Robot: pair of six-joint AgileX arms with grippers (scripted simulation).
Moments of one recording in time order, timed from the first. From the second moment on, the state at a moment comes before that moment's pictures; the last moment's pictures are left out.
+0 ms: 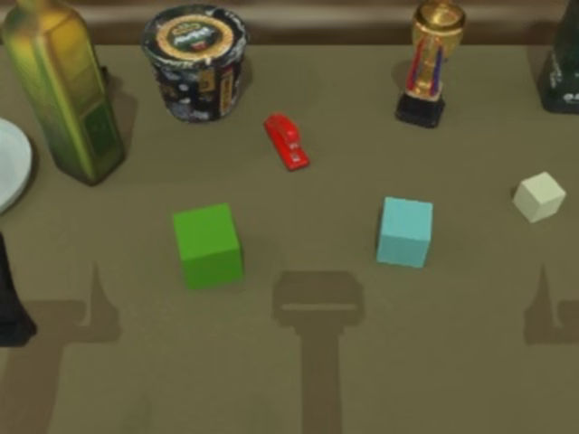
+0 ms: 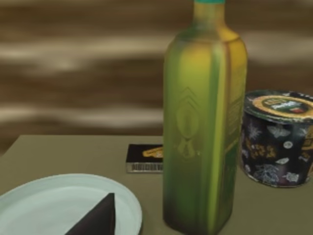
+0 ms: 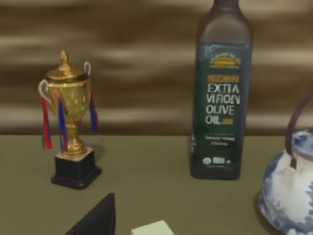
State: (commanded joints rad) left arm 0.00 0.00 0.00 0.00 0.00 0.00; right arm 0.00 0.00 0.00 0.00 0.00 0.00
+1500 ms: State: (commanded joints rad) left arm 0.00 0.00 0.00 0.00 0.00 0.00; right arm 0.06 1.97 1.65 -1.04 0.01 -0.31
